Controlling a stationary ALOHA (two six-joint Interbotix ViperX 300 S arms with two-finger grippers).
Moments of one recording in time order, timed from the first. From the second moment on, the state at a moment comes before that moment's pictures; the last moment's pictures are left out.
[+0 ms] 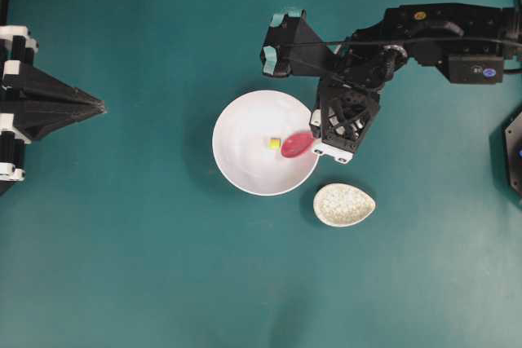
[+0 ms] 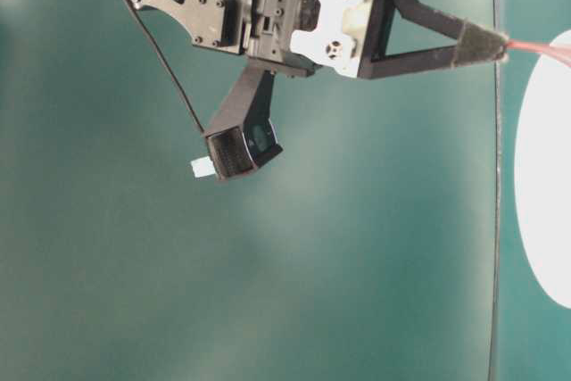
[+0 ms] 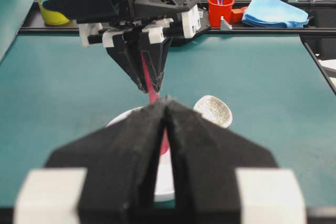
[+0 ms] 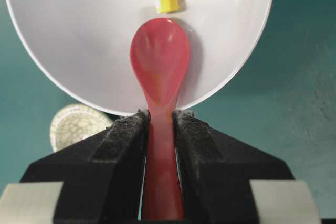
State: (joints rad) left arm 0.00 -0.96 1.17 0.01 -0.22 0.01; right arm -0.19 0.03 0.37 0.32 0.92 -0.04
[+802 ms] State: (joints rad) left arm 0.00 -0.96 1.17 0.01 -0.22 0.01; right arm -0.19 0.09 0.32 0.31 0.85 -0.08
